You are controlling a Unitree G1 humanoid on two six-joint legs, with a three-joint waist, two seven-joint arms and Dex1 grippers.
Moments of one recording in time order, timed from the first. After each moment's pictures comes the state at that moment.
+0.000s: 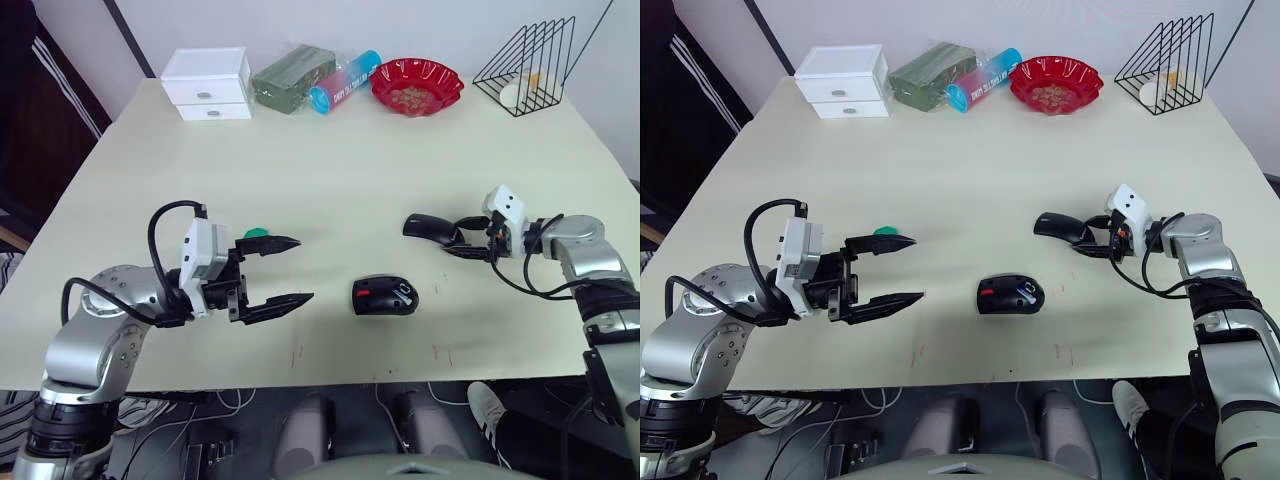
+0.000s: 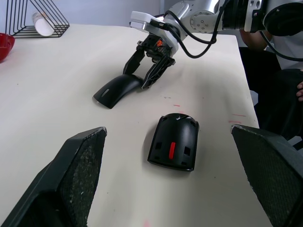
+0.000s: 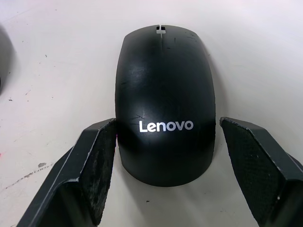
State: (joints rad) left arm -0.10 0.78 0.19 -0.38 -0.63 0.38 -1.18; right arm -0.73 -0.62 0.10 0.72 0.12 0.10 1.21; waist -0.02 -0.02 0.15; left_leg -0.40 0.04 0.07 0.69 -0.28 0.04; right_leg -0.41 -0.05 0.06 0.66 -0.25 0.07
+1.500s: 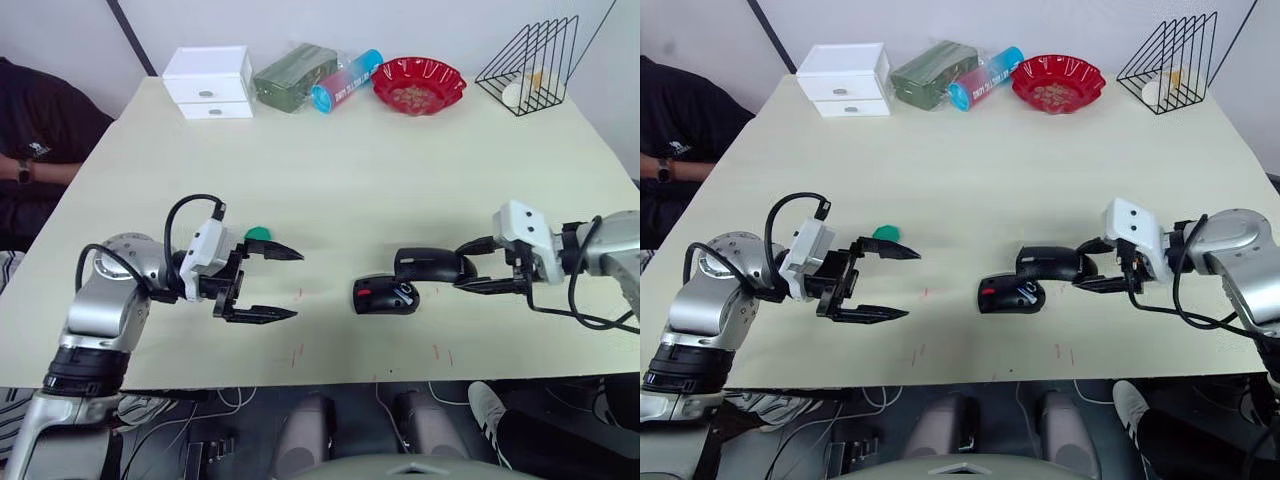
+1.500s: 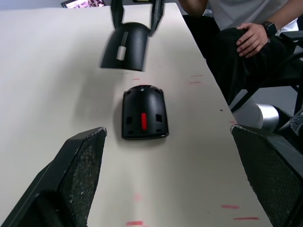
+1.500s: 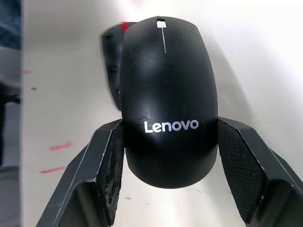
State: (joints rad) left arm -0.36 0.84 0.01 0.00 -0.53 0.13 -1.56; right arm -0.44 -0.96 0.11 -0.35 0.34 0.68 1.26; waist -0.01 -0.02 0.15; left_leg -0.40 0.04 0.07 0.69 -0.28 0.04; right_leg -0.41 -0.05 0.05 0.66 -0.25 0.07
